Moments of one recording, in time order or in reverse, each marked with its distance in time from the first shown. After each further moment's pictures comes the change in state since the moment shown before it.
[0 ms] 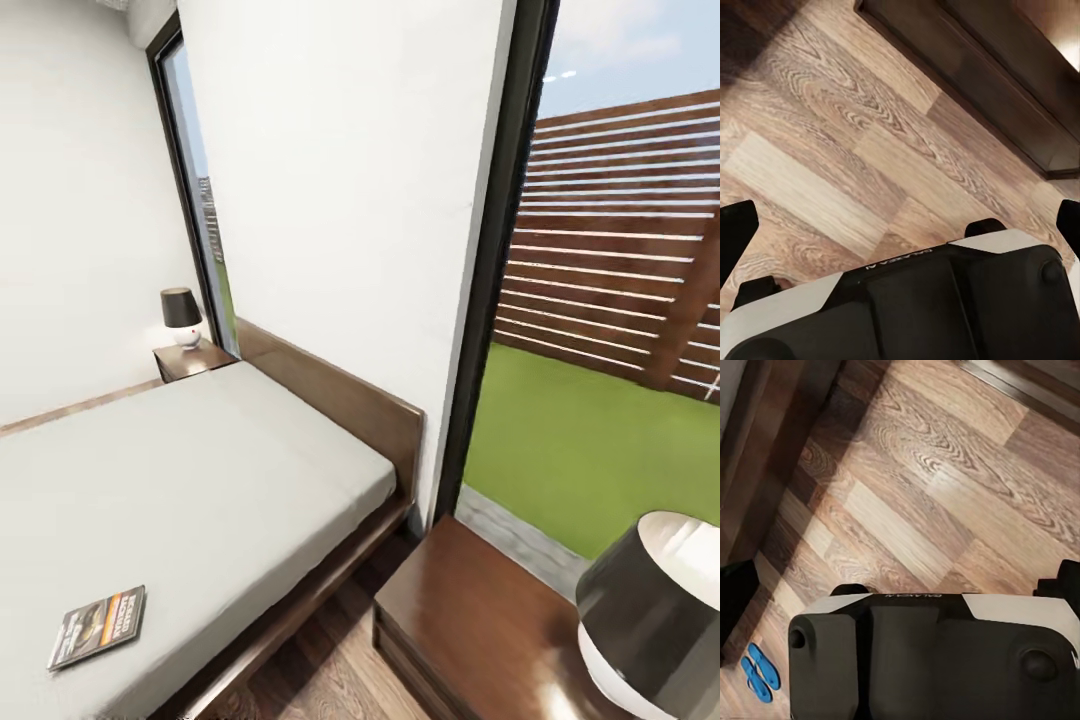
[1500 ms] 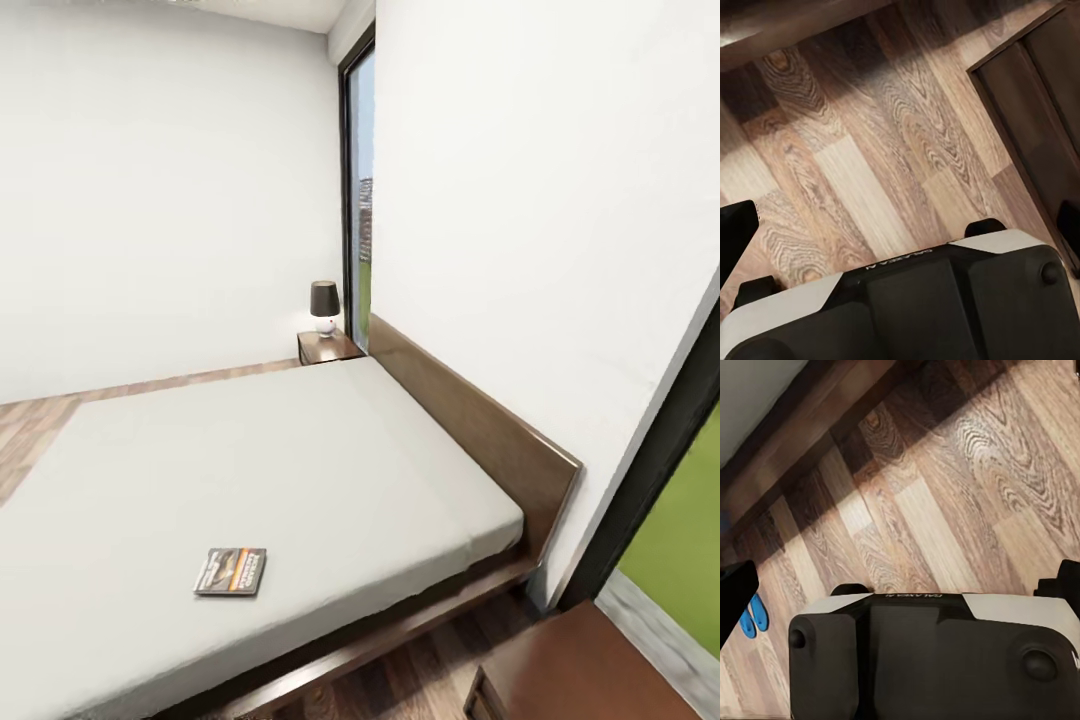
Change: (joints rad) left arm 0.000 0.000 0.000 0.000 0.000 0.000 0.000; right arm 0.000 0.001 0.000 0.000 0.000 0.000 0.000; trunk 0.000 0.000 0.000
